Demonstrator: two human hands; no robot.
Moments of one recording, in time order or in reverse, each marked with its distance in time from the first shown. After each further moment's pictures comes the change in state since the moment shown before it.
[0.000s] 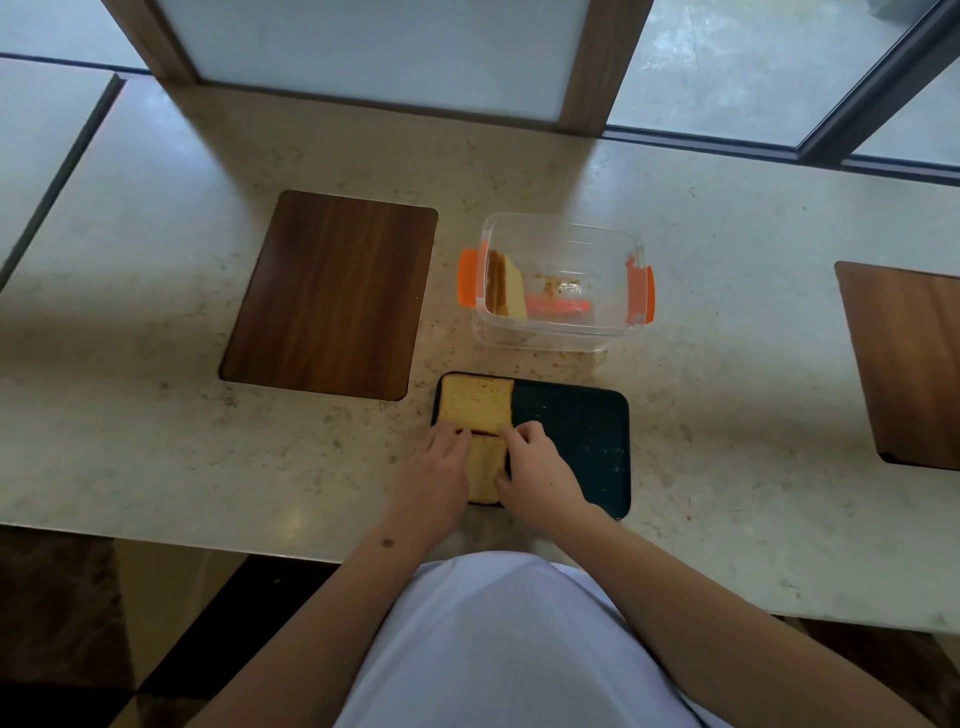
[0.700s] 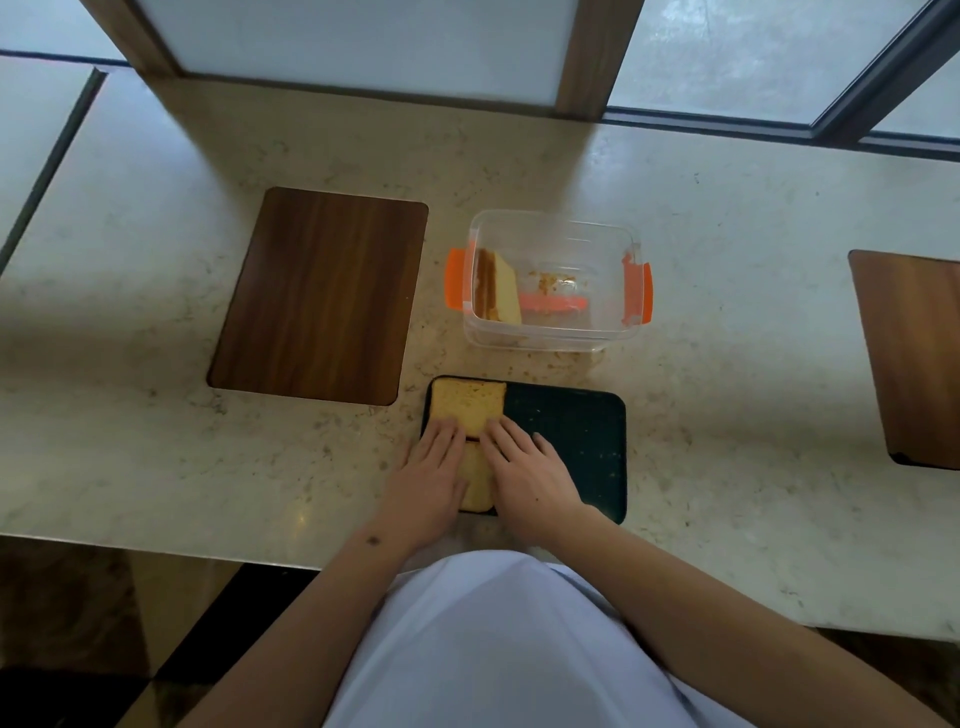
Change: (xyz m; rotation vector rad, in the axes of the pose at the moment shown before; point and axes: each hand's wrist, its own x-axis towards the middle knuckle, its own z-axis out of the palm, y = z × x) left_hand 0.014 -0.009 0.014 0.123 -0.254 -0.024; right_hand 0.006 0.018 0.000 -0.417 -0.062 -0.301
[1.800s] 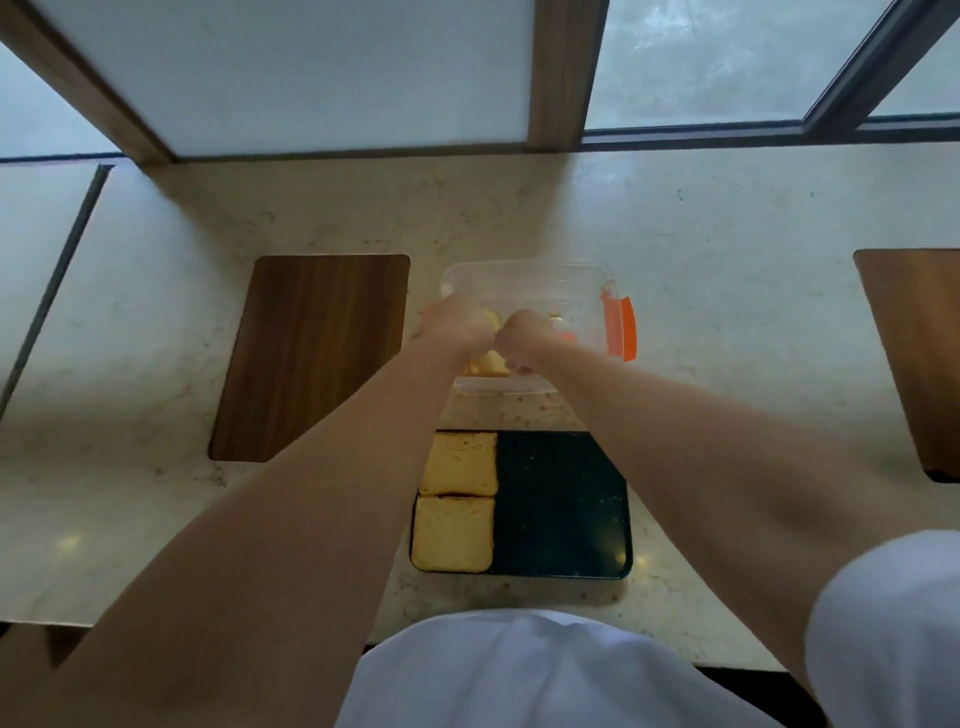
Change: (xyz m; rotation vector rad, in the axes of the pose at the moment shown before) left_hand 0.169 0.072 -0.215 -0.377 0.010 -0.406; right_hand 0.169 0.090 -0.145 0.722 -0.031 0.559
